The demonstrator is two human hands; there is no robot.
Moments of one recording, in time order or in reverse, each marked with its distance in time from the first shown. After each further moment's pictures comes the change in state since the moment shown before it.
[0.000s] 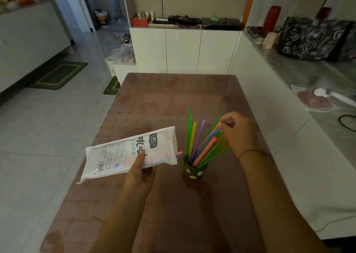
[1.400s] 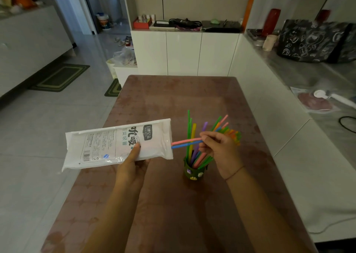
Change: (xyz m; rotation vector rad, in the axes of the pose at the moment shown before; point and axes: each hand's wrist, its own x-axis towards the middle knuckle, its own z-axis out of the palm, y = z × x) left_hand -0.009 0.026 0.013 0.125 -0.117 0.171; right_hand -0.047 -0.015 0.030 0.835 -0.232 0.419
